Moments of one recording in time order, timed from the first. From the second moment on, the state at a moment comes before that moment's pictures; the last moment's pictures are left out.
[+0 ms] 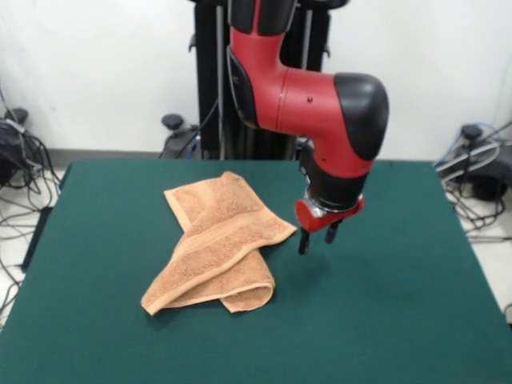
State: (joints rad) arm -0.05 -0.17 -0.07 1.60 0.14 0.19 0.95
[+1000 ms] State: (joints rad) arm -0.01 -0.19 -0.16 1.71 0.20 0.19 0.99
